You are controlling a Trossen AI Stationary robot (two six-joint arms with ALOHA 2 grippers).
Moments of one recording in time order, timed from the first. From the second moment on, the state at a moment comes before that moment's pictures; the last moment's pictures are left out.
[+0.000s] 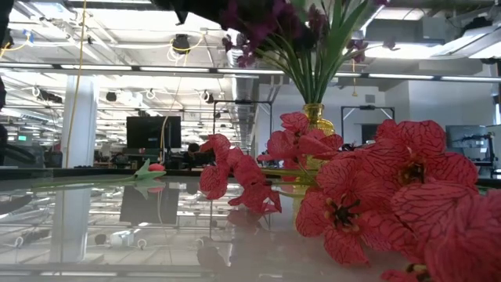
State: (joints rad) left arm 0.03 1.71 1.21 0.23 -0.01 0.12; right arm 0.23 0.89 0.88 -0.10 0.18 -0.11
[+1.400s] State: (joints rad) left arm 0.03 1.54 1.84 -1.27 -0.23 0.16; right arm 0.32 0.89 0.88 -0.15 0.05 0.01
